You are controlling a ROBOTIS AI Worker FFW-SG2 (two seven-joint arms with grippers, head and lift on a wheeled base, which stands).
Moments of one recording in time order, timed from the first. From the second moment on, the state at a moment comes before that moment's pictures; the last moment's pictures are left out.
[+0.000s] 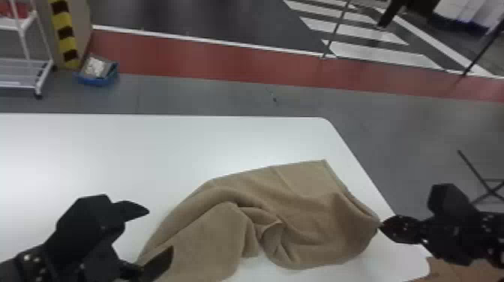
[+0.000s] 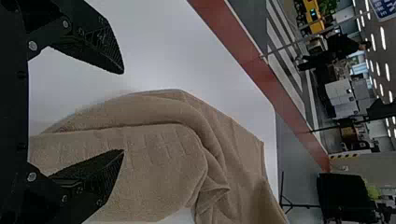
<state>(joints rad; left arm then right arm) 0.37 0.17 -0.32 -2.37 -0.60 0.69 -0.88 0.43 -0.33 -0.68 -2.11 0.64 0.30 1.36</state>
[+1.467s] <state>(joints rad) 0.16 0.14 -0.69 -2.02 -0.29 0.78 -0.44 0.42 -0.30 -0.68 -2.06 0.70 0.31 1.35</state>
